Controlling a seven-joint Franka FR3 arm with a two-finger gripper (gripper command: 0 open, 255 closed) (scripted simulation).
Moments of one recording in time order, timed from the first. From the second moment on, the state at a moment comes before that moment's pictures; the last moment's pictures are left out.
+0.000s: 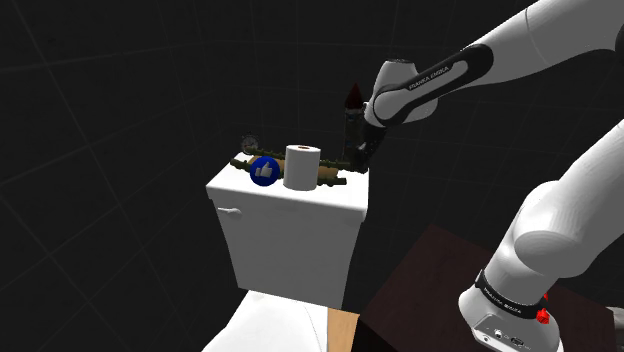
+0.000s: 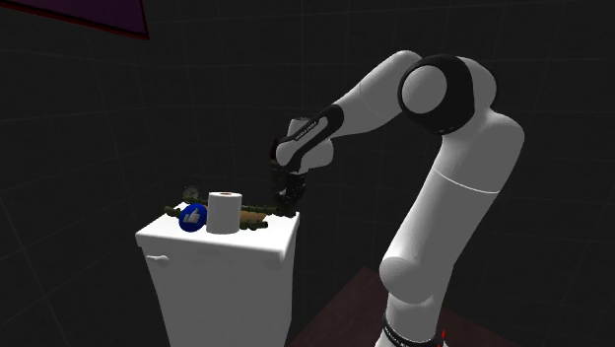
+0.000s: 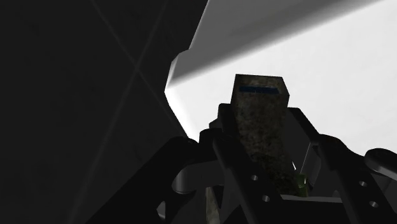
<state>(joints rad) -0.02 -0.23 -0.16 -2.47 0.03 2.42 -0.26</state>
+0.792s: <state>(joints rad) -0.02 -0.30 -0.15 -2.40 0.02 2.28 -0.24</state>
